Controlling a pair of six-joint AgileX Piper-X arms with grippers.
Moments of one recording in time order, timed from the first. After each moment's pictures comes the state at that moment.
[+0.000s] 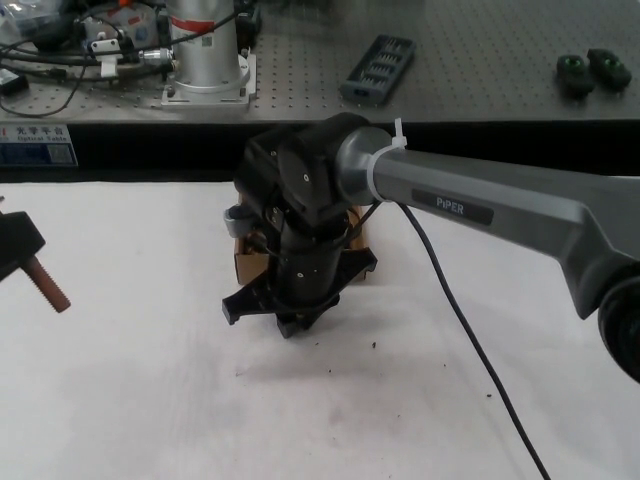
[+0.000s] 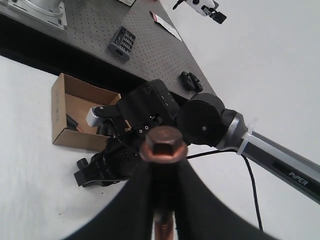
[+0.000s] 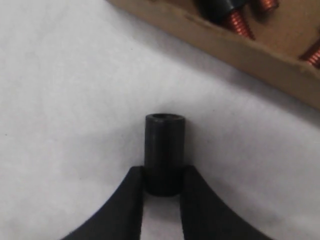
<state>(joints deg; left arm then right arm) -13.8 25.4 -29.4 22.0 17.1 -38.6 46.9 134.2 -110.1 59.6 2.5 13.2</state>
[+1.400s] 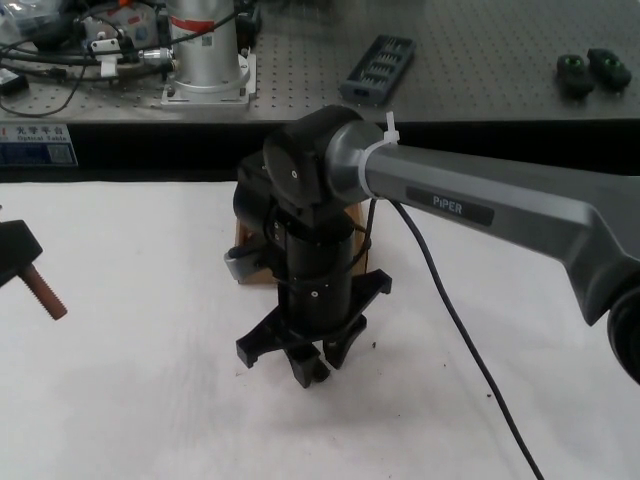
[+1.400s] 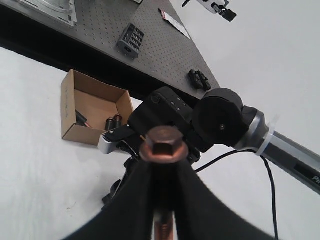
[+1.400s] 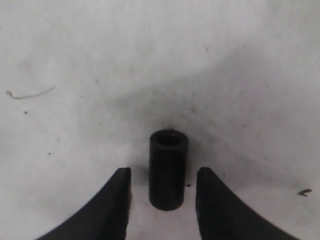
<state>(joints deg) -13.8 25.4 -29.4 23.5 16.1 -38.6 48.7 132.5 -110.0 75.6 -1.1 7.8</state>
